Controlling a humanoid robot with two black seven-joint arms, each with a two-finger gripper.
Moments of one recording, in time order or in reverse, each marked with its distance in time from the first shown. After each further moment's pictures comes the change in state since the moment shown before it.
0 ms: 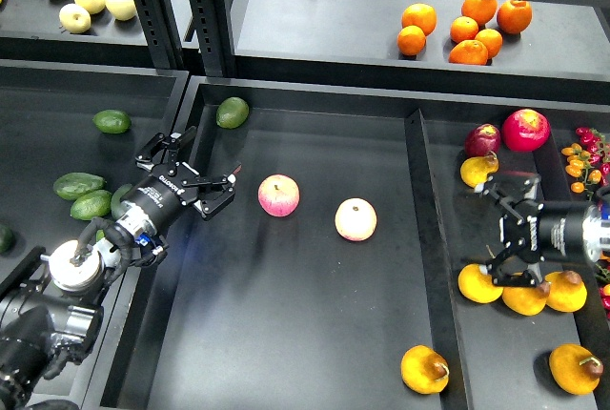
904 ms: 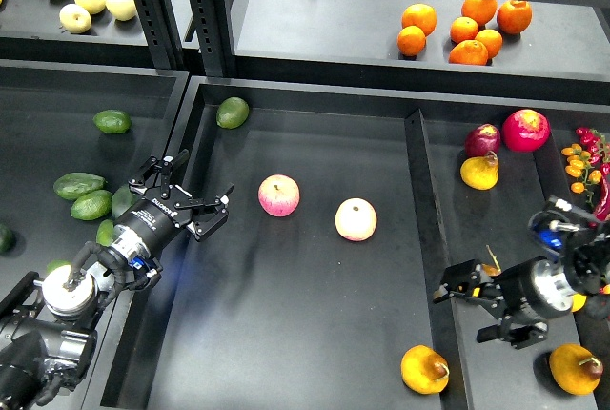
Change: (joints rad) left arm 0.053 0.000 0.004 -0.015 0.002 0.000 0.000; right arm 0.087 0.189 -0.265 -0.060 -0.532 0.104 0.000
